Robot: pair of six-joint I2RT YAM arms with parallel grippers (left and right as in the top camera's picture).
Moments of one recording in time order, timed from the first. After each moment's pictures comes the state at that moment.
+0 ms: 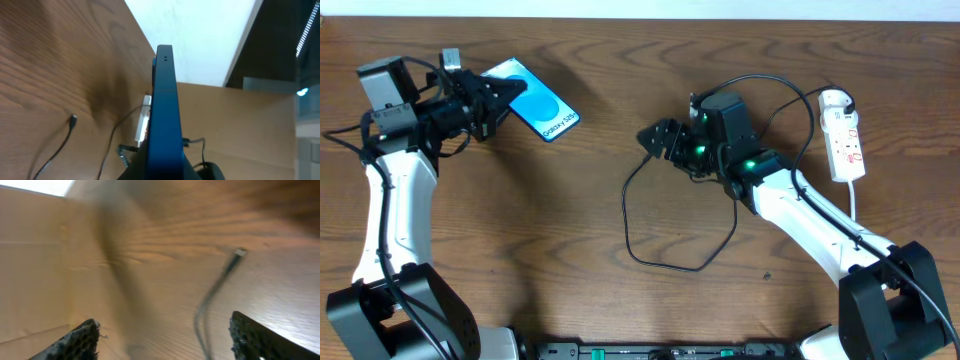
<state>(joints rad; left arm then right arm) 0.32 1.59 1.21 -0.31 1.13 -0.91 0.46 1.65 1.06 -0.16 -0.41 0.89</state>
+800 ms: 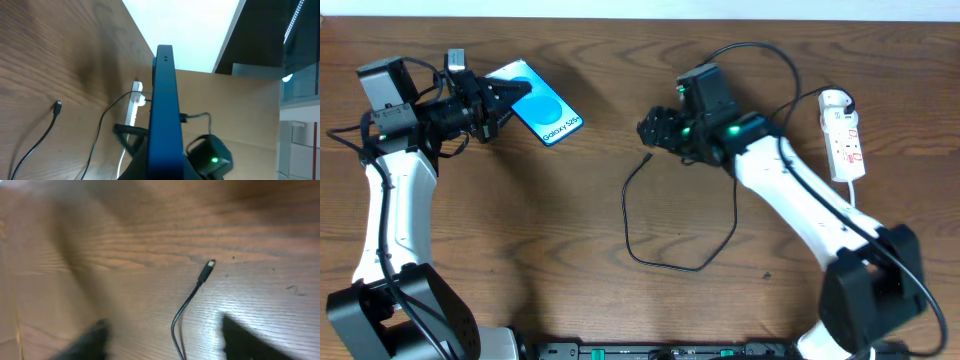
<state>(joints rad) 0.32 1.59 1.21 -0.32 1.22 -0.93 0.52 1.80 1.37 -0.52 -0.23 0.80</state>
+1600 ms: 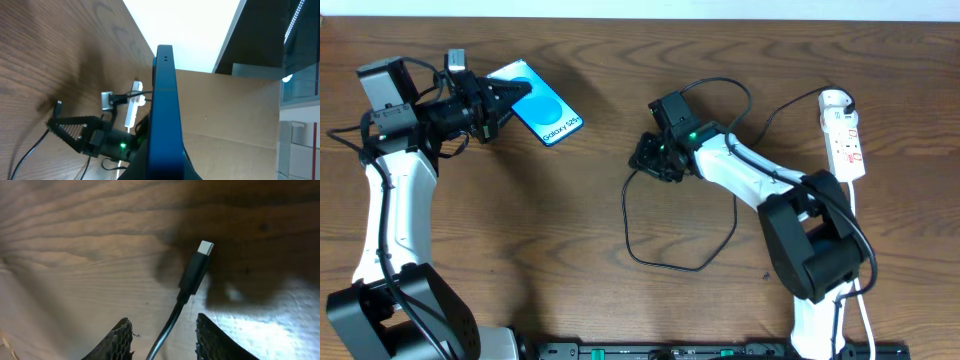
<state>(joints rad) 0.32 1.59 1.21 -0.32 1.22 -0.93 0.55 2.08 1.37 -0.41 -0.34 0.91</state>
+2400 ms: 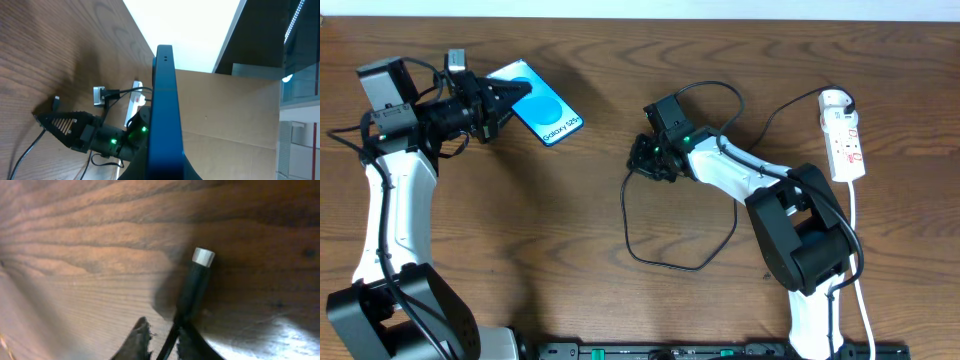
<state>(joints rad) 0.32 1.59 1.21 -0.32 1.22 -0.93 0.56 2.12 1.37 -0.33 -0.34 0.90</state>
